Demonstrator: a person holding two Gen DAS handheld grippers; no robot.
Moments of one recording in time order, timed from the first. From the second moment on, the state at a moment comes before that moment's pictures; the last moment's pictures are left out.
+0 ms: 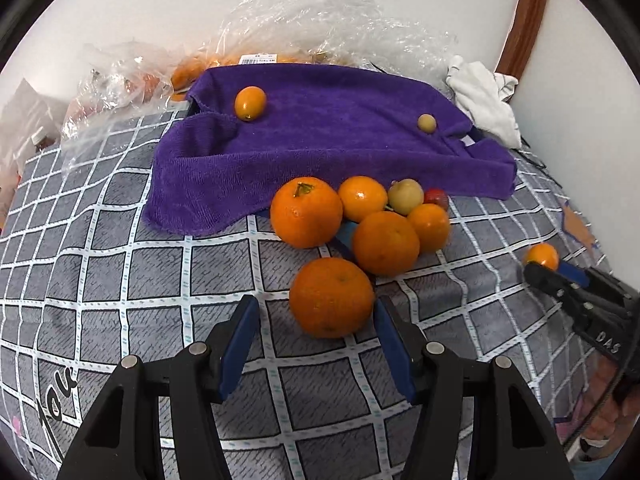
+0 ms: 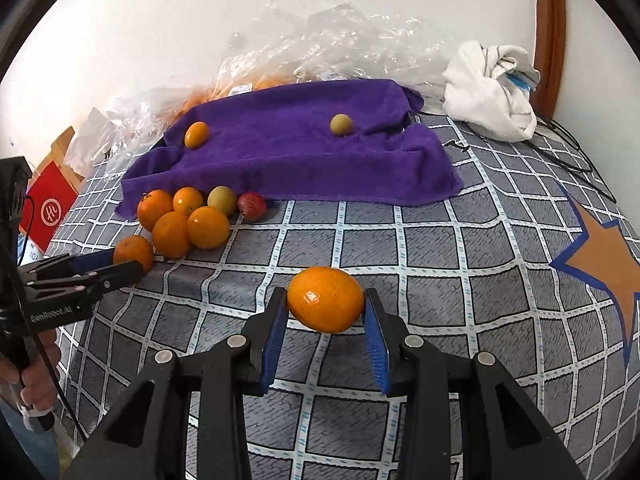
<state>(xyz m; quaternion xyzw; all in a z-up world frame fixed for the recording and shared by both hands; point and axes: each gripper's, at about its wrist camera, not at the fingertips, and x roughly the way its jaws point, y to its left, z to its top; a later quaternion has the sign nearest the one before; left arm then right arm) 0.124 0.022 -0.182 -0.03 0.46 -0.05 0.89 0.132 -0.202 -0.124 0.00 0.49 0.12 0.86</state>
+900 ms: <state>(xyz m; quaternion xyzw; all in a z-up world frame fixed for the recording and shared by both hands) 0.117 0.046 -0.139 -0.04 0.42 -0.05 0.91 0.144 -0.214 -0.074 0.03 0.46 0.10 0.88</state>
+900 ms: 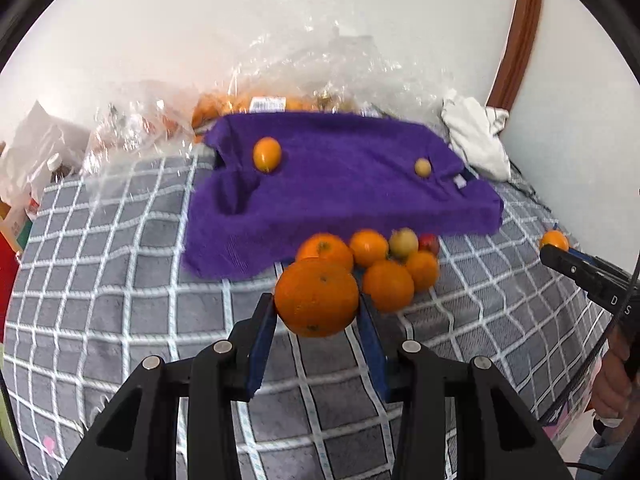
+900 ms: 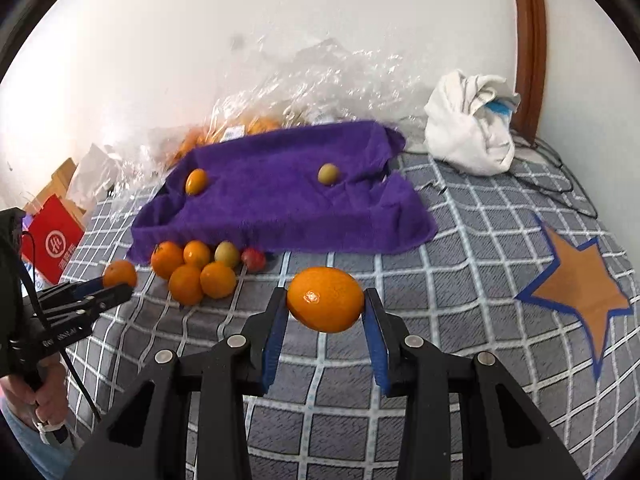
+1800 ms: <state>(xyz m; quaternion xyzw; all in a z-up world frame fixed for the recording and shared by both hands) 0.229 0.051 -0.114 -0.04 0.38 -0.08 0.92 0.236 -0.200 -0.072 0.04 0.44 0.08 0.89</state>
